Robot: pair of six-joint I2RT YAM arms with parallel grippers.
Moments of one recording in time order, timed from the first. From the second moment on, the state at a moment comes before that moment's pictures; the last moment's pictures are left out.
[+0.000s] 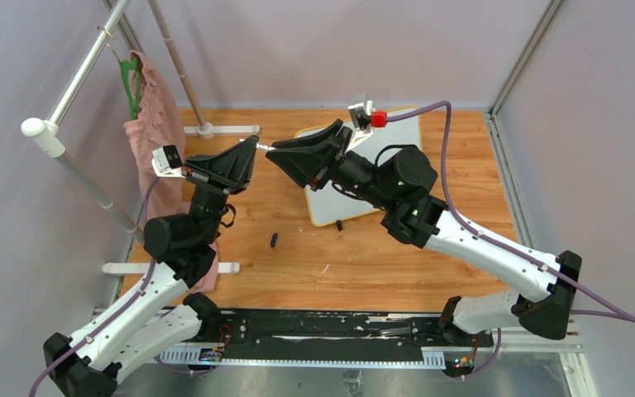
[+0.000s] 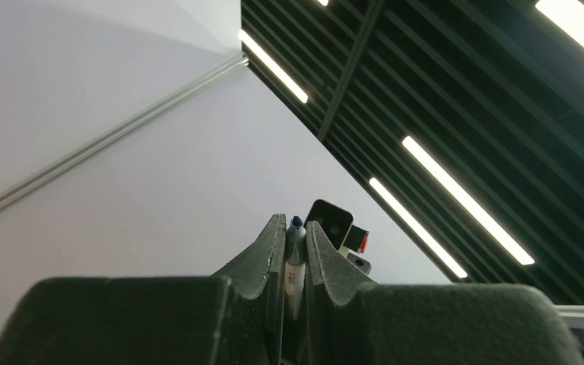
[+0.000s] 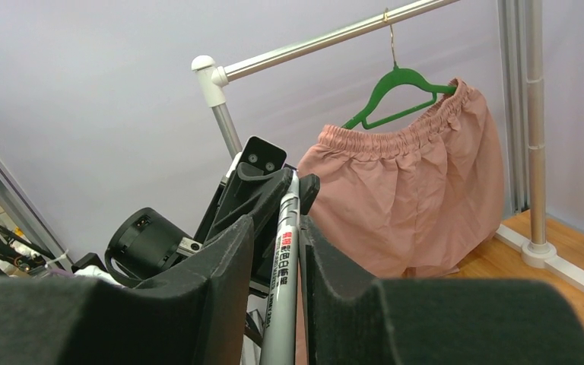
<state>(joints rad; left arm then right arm) -0.64 0.74 0.66 0.88 -0.12 -1.28 1.05 1.29 1.32 0.43 -0.15 0.41</state>
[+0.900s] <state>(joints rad) -0.64 0.75 0.67 0.87 -0.11 -1.29 1.05 1.29 1.32 0.43 -0.14 0.40</state>
